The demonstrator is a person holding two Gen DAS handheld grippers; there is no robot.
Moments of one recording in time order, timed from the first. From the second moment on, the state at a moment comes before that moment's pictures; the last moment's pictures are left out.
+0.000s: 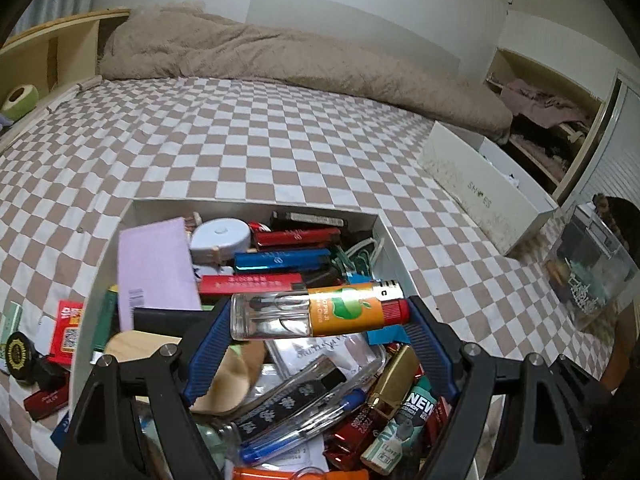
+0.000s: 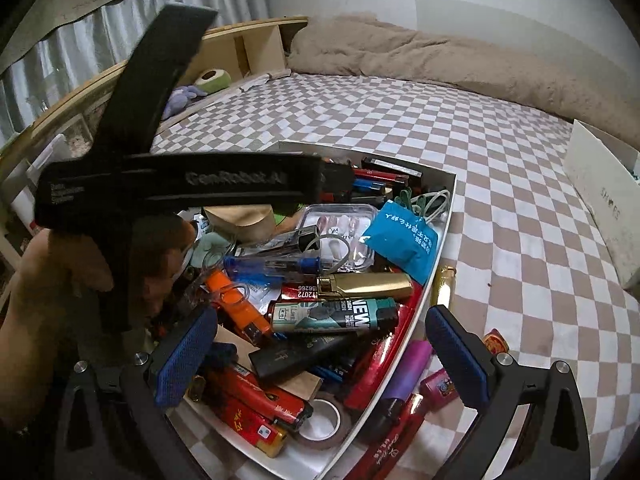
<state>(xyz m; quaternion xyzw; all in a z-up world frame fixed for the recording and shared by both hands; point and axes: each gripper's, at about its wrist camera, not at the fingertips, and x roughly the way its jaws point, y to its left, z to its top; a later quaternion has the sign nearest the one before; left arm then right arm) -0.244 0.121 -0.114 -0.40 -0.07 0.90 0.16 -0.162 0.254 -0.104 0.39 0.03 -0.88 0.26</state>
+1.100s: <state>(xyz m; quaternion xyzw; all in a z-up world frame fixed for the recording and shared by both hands) -0.218 0.086 -0.088 -0.38 -0.06 0.91 0.12 -0.153 0.255 -0.090 0.36 0.00 -0.90 0.24</state>
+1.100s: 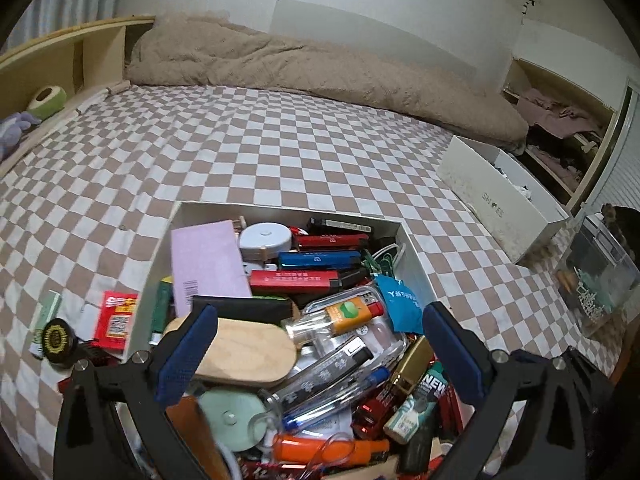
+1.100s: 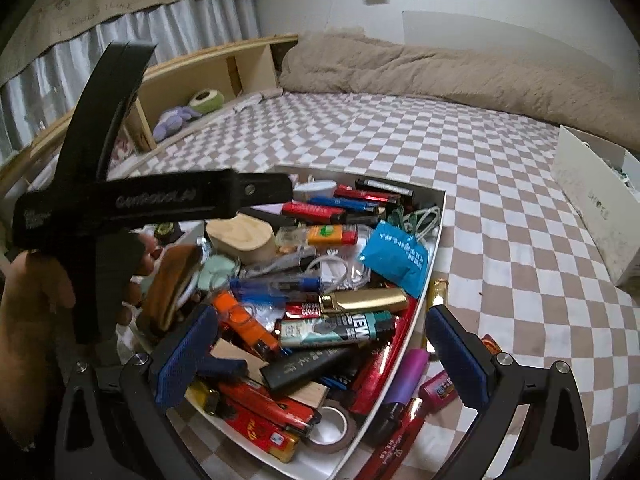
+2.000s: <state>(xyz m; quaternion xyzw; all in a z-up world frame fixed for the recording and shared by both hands) -0.125 0.042 -0.045 -0.33 0.00 0.94 0.07 -0.092 0.255 -0.047 0.31 -0.03 -0.93 0.18</state>
